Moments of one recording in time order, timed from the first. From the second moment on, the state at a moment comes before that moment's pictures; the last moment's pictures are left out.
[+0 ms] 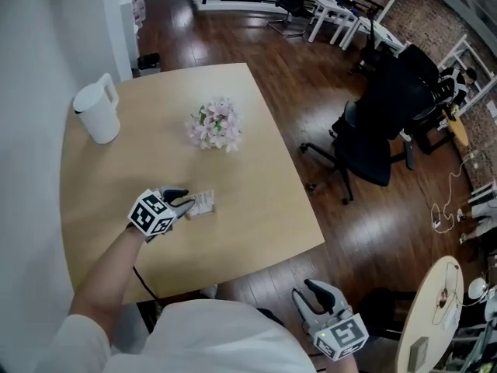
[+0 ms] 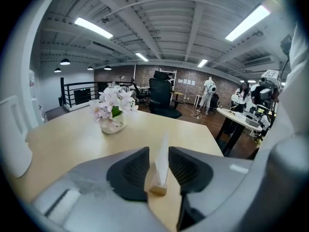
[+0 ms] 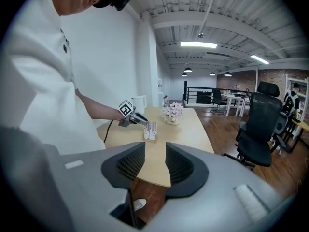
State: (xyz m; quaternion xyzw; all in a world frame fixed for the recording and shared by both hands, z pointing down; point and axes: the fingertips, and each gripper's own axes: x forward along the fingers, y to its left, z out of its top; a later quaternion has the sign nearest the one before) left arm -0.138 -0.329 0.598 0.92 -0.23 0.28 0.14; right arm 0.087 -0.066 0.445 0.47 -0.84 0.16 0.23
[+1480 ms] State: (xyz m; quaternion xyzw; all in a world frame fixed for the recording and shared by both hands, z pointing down) left arm -0.152 -0.241 0.486 0.93 -0.31 0.20 0.10; right arm 0.131 -0.007 0.461 0.43 -0.86 0.15 0.21
